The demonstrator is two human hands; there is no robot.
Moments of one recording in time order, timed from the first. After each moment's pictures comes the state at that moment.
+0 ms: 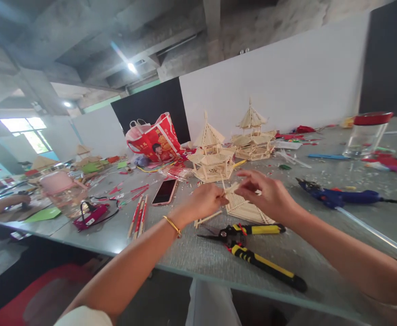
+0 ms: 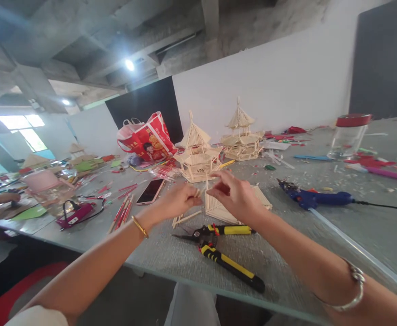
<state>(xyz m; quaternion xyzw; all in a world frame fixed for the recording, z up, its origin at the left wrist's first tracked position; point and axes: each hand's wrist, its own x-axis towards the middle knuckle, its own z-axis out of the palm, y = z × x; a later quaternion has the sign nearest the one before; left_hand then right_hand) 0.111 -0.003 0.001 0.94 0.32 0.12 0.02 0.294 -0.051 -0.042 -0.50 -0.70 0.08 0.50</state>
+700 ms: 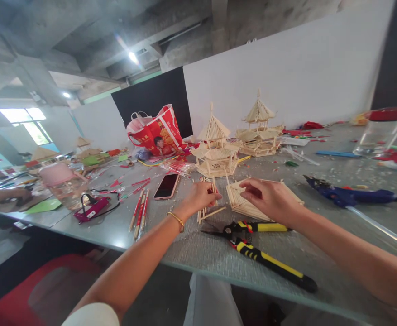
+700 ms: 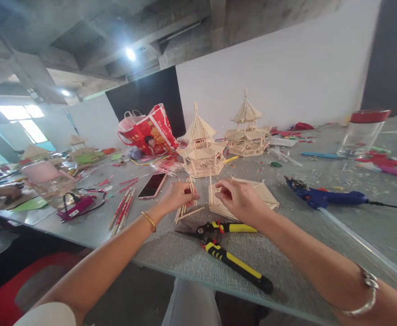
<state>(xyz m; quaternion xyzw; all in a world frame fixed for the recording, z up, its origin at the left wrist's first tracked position) 0.096 0.036 -0.042 0.83 0.42 0.22 0.28 0.294 -0.042 -0.057 -0.55 -0.74 -0.03 0.38</state>
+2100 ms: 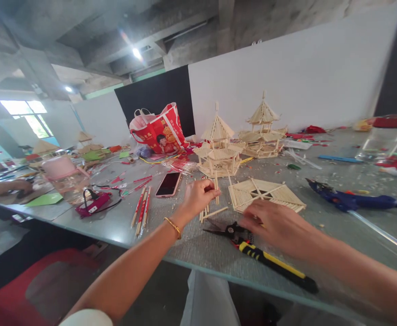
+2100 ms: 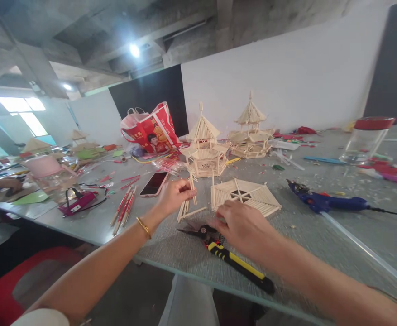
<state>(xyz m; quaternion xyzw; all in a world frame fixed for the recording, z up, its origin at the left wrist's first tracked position) 0.086 0.021 -0.041 0.82 0.41 0.34 0.22 0.265 -0.090 -0.049 -0.56 -0.80 0.00 0.22</state>
